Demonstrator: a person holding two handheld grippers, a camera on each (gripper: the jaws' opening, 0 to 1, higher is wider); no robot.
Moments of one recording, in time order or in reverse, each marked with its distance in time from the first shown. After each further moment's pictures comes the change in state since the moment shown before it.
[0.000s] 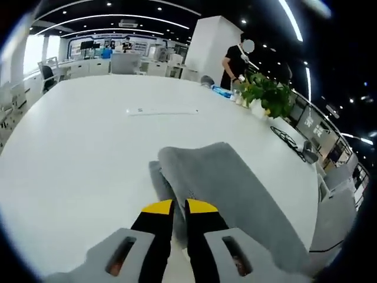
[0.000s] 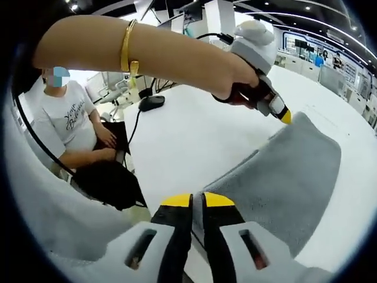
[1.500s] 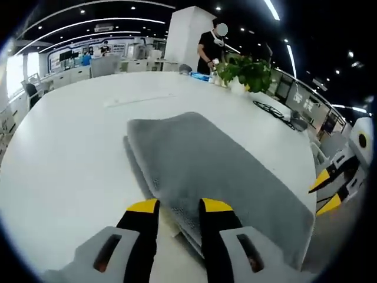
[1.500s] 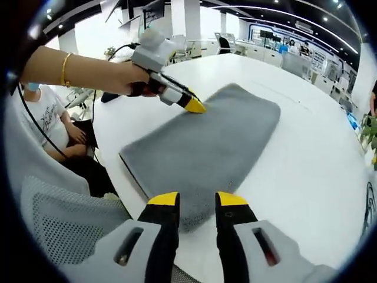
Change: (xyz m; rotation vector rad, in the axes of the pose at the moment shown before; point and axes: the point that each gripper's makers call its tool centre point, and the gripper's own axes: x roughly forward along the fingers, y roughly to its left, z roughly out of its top) left arm -0.023 -0.042 -0.060 0.213 0.062 -0.053; right arm -0.080 -0.090 -0.081 0.131 0.064 -0.253
